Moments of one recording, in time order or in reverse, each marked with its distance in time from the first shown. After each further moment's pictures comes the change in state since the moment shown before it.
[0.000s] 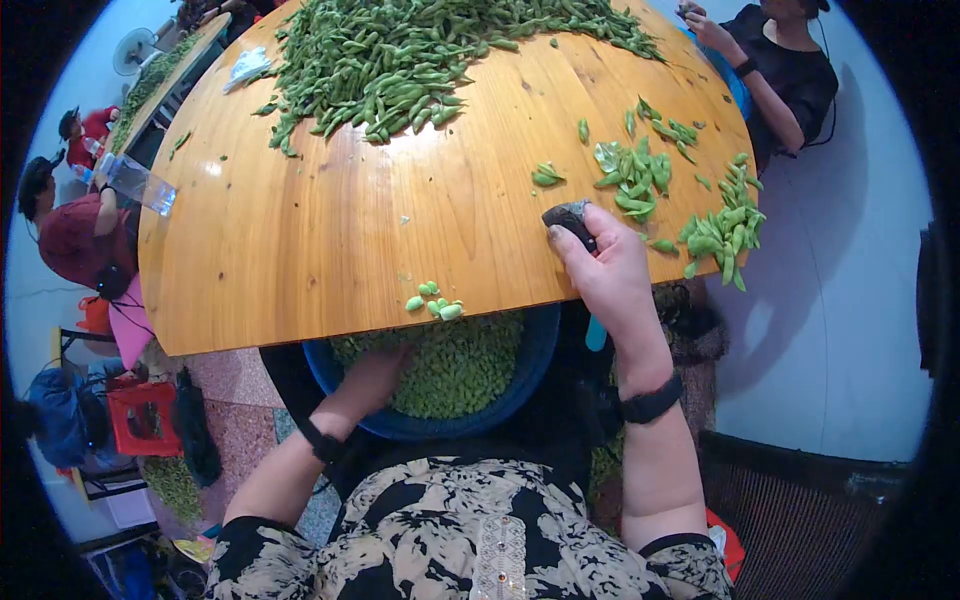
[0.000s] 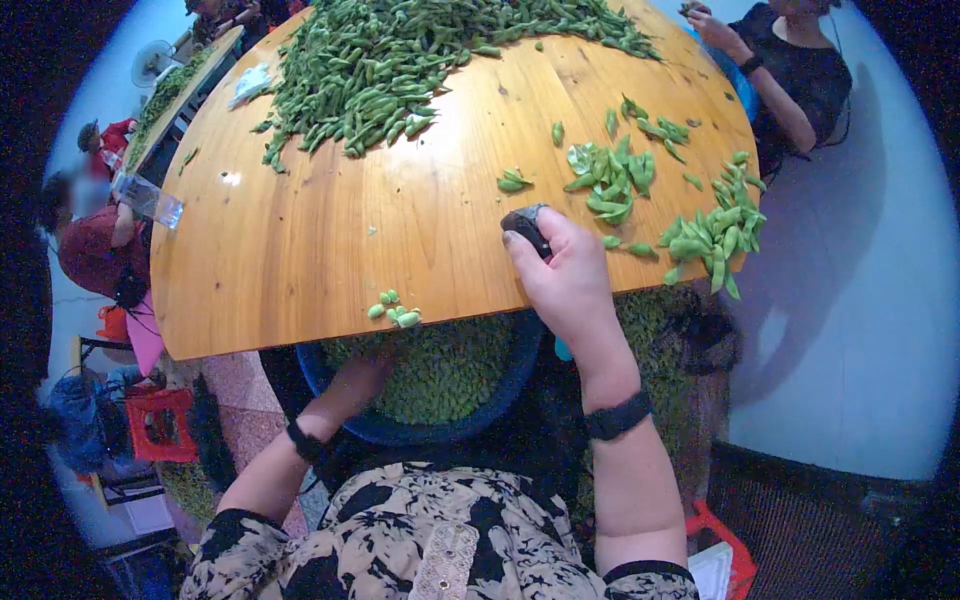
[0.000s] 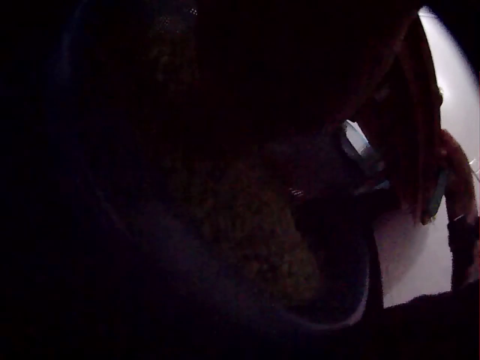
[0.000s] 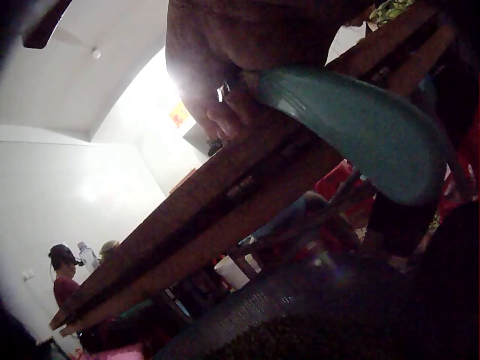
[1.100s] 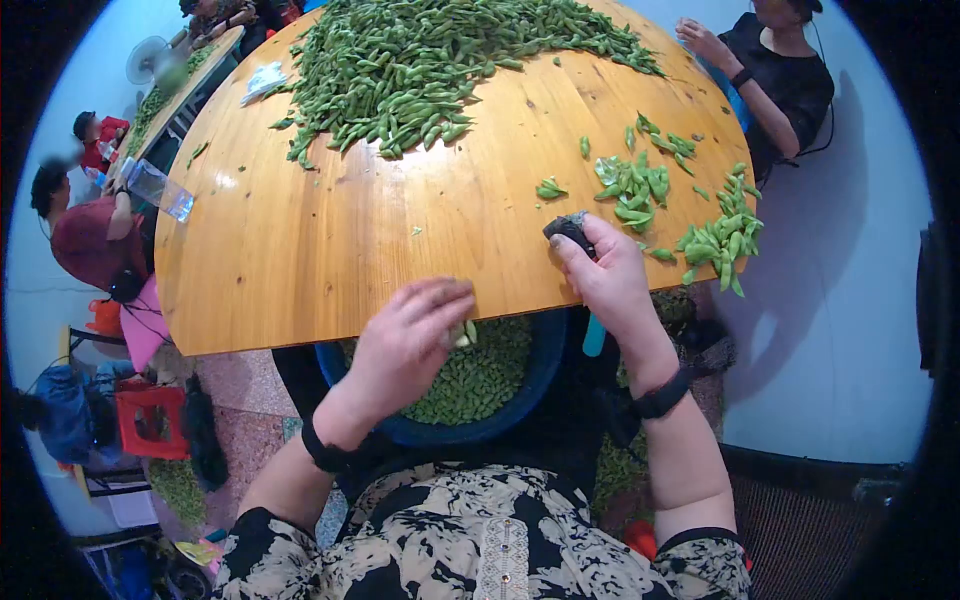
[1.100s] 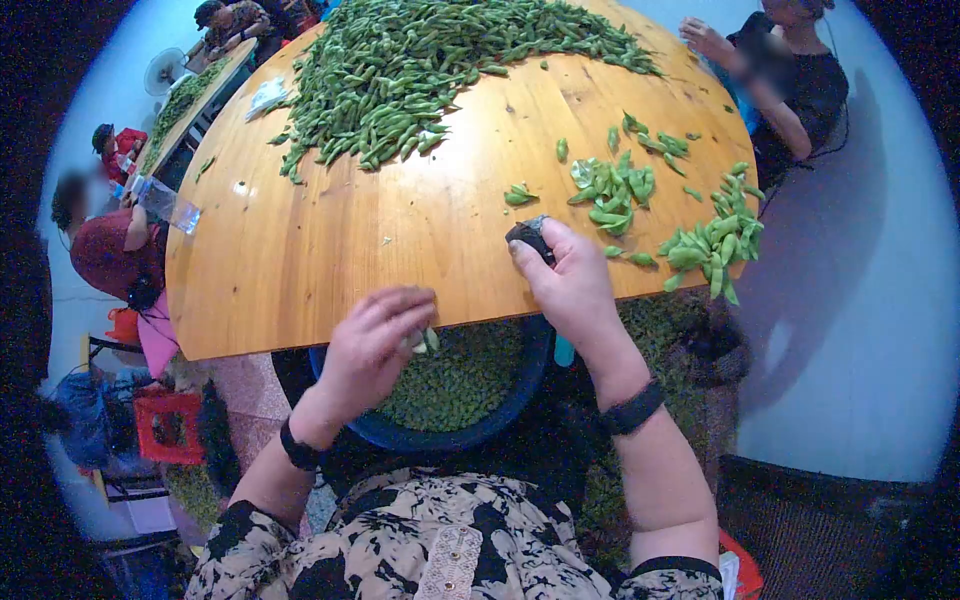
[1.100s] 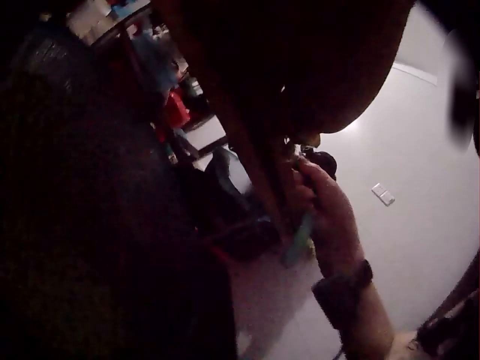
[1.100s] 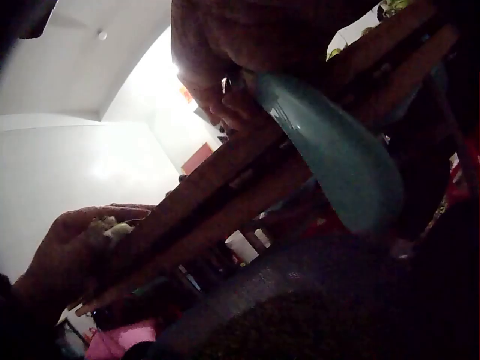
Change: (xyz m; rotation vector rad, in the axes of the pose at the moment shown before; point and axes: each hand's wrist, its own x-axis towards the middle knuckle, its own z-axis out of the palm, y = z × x) left_hand 0.028 0.116 -0.110 0.027 0.442 0.470; right_hand 0.001 -0.001 -0.004 0.073 -0.075 0.047
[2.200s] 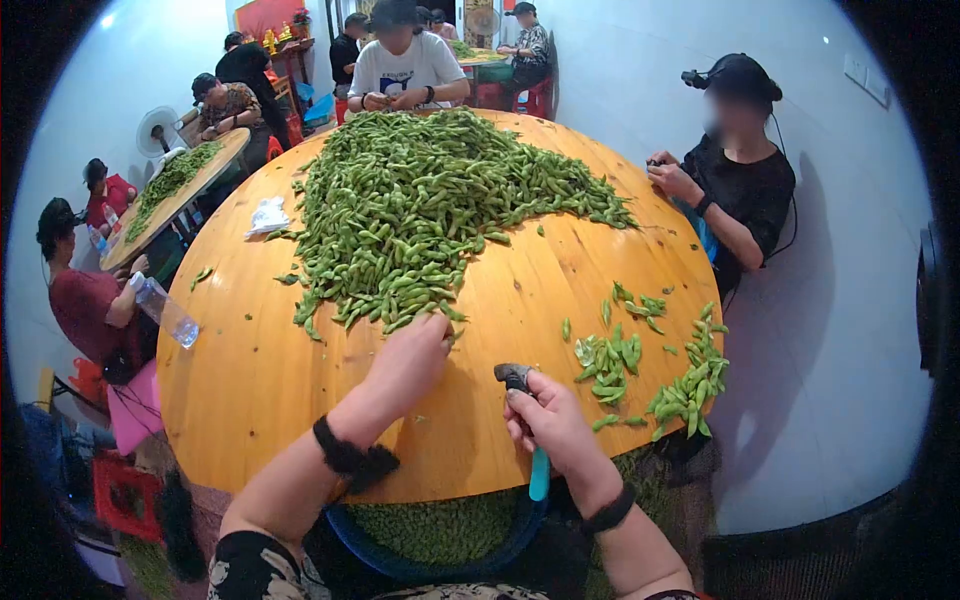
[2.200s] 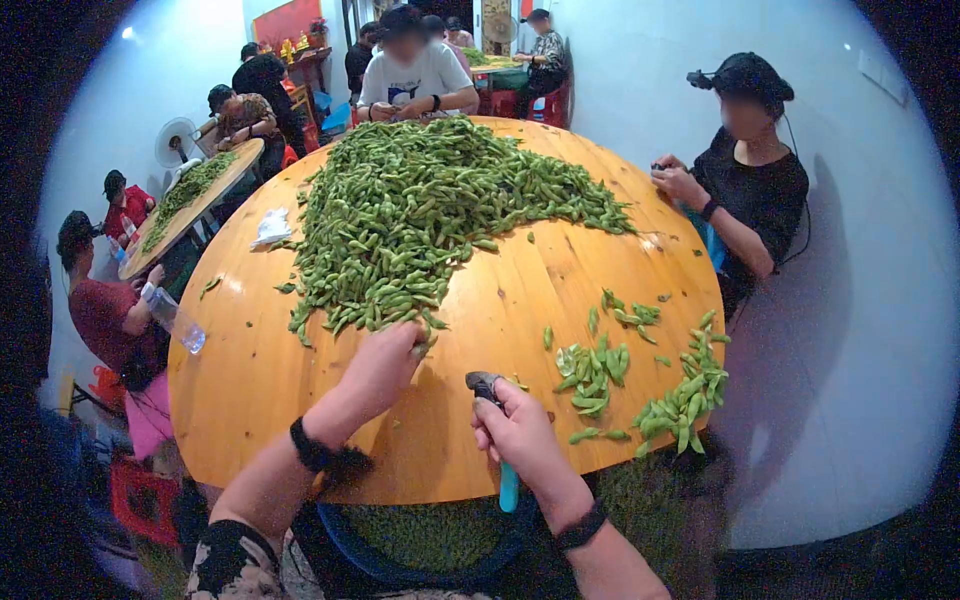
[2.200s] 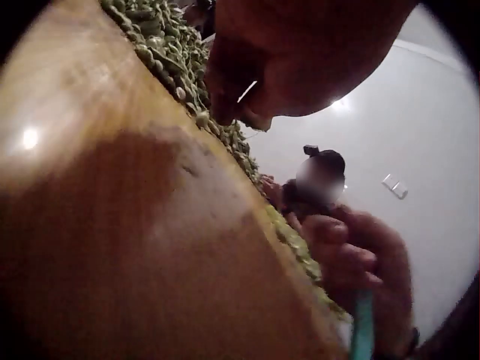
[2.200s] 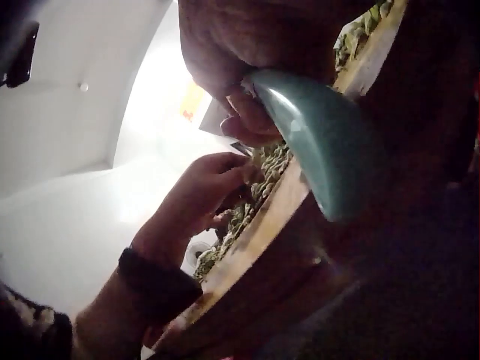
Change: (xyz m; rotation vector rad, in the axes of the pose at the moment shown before) left_hand 0.146 -0.098 -0.011 0.134 0.008 -0.144; right_hand 0.045 -0.023 0.027 0.401 -0.150 0.266
